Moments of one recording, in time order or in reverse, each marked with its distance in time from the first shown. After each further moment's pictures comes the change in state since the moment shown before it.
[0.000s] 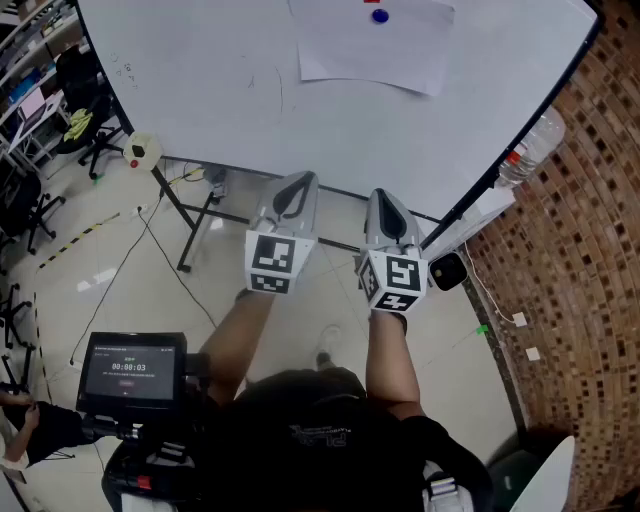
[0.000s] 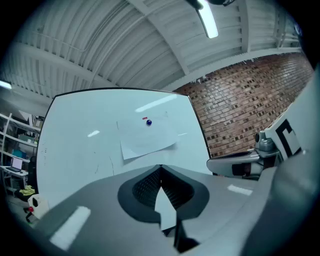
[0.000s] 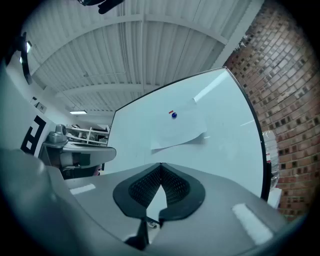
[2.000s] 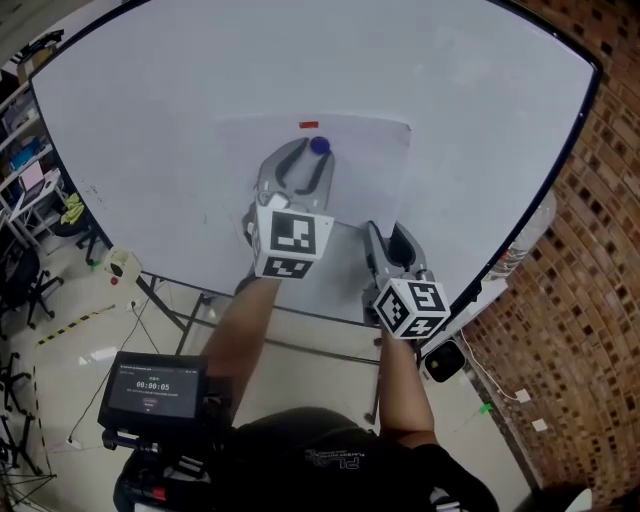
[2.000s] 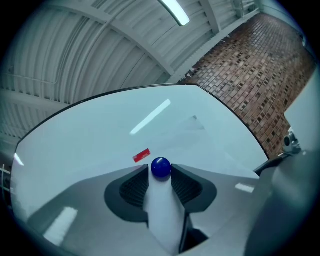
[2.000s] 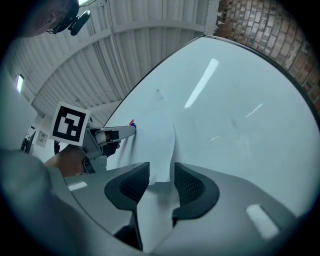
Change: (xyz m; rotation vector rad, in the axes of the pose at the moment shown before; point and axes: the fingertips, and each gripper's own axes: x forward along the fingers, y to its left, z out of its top) left arm 0.266 0.034 0.152 0.310 -0.170 0.057; right arm 0.163 -0.144 0.072 0.193 -0.109 0.109
